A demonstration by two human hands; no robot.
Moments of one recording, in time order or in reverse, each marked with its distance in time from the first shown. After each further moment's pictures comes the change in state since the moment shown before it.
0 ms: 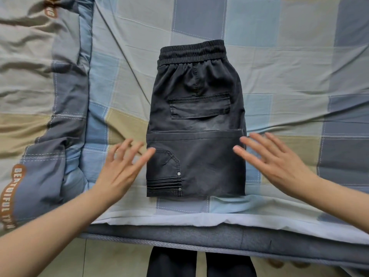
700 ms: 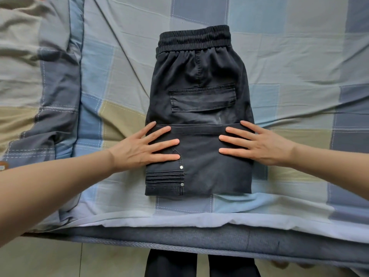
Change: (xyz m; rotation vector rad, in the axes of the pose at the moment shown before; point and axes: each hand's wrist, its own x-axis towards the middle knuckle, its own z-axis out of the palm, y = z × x) left_hand 0.070 -0.019 0.017 0.407 -0.179 0.684; right_hand 0.050 0.021 0.044 -0.244 -0.210 -0.428
